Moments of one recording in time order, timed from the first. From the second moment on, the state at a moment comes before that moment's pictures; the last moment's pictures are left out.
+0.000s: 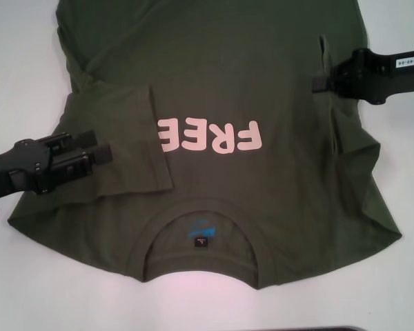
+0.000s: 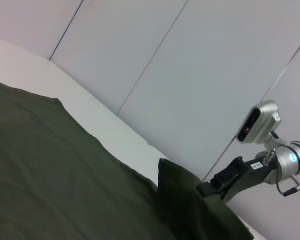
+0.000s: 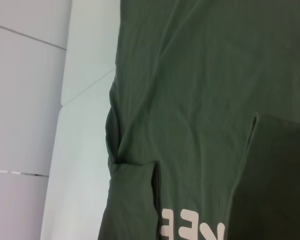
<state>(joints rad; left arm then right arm) -0.36 -2.14 -2.78 -0.75 -1.01 1.83 -1.56 0.70 1.97 -0.50 -0.60 -2.35 -1.54 2.54</state>
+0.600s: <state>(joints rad) -0.36 -2.14 -2.78 -0.75 -1.02 1.83 -1.56 0.71 1.98 -0.52 -0.54 -2.31 -1.47 2.48</state>
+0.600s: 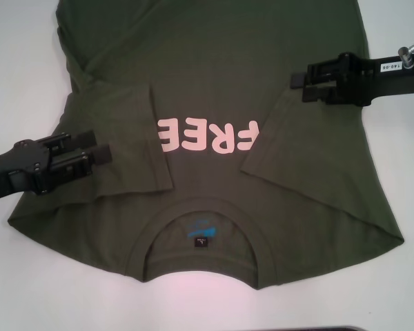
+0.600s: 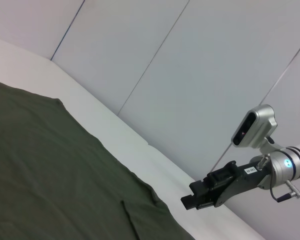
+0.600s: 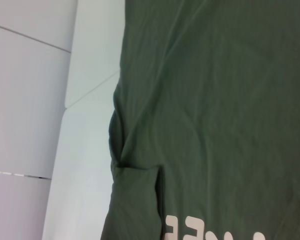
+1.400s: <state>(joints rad) -0.37 -2.12 -2.78 -0.74 -1.05 1.87 -1.66 0.65 1.98 -0.51 -0.56 -2.13 -1.59 1.99</state>
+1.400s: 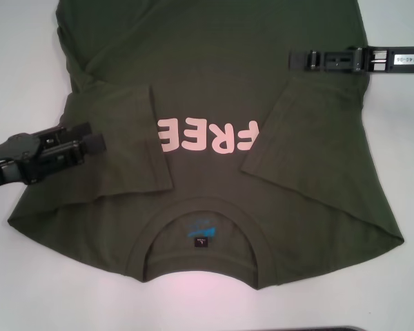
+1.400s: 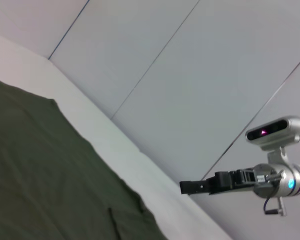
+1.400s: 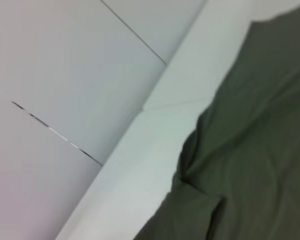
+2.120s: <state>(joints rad) -0.38 -2.12 -2.77 -0.74 -1.12 1.95 -1.75 0.50 2.02 -0.49 -0.71 -2.02 -1.77 1.65</state>
